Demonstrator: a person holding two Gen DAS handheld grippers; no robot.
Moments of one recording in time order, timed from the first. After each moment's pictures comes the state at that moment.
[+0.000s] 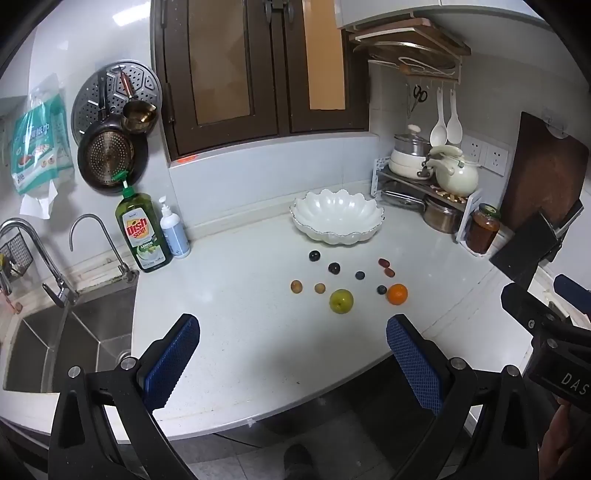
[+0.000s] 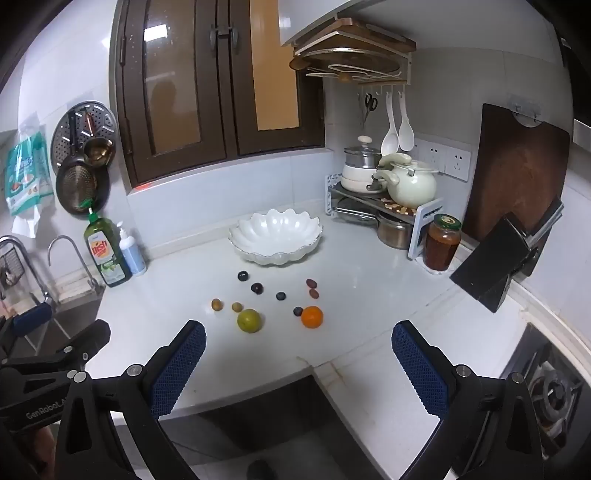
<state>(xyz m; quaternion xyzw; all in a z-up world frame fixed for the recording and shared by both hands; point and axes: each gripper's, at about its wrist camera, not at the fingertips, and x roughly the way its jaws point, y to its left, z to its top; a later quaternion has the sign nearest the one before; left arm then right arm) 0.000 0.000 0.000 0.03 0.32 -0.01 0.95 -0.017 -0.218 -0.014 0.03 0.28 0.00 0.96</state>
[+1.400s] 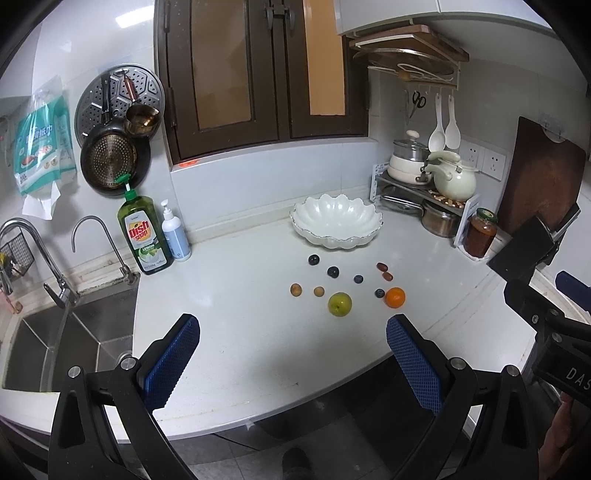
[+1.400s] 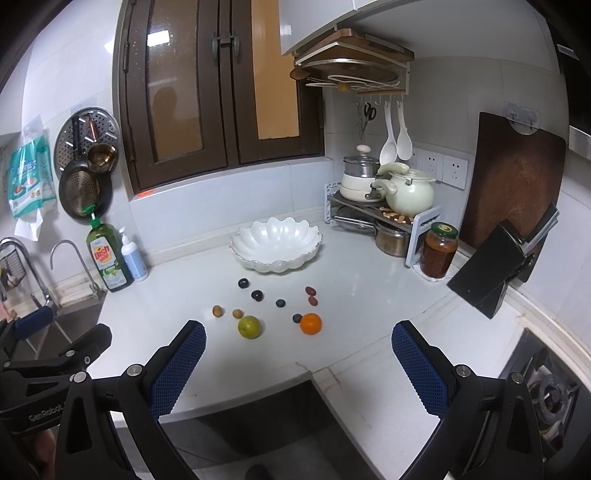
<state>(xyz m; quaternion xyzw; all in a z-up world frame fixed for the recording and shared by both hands) -0.008 0.001 0.008 0.03 0.31 -0.01 0.95 -0.026 -0.220 -0.008 0.03 0.27 0.00 0.96</state>
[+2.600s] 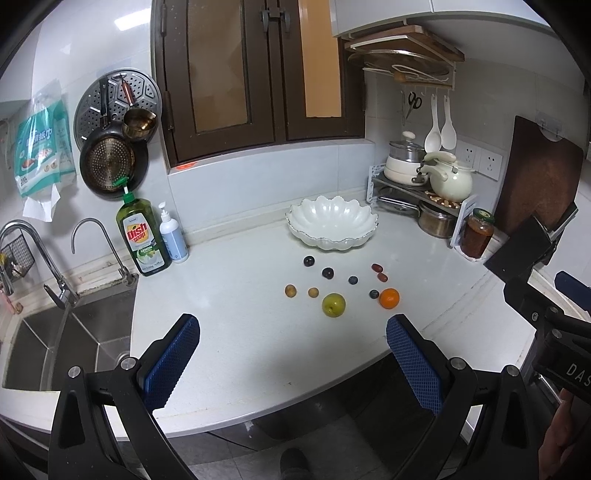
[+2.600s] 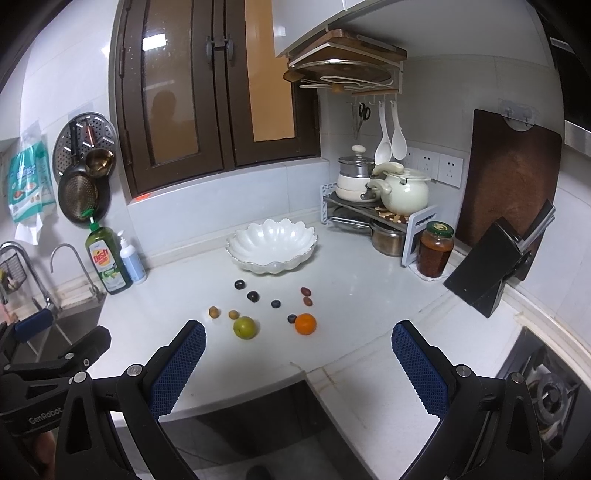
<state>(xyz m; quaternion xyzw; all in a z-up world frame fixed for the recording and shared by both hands) -0.014 -0.012 0.010 0.03 0.31 -0.01 0.95 -0.028 -0.233 -0.009 0.03 0.26 0.00 0.96</state>
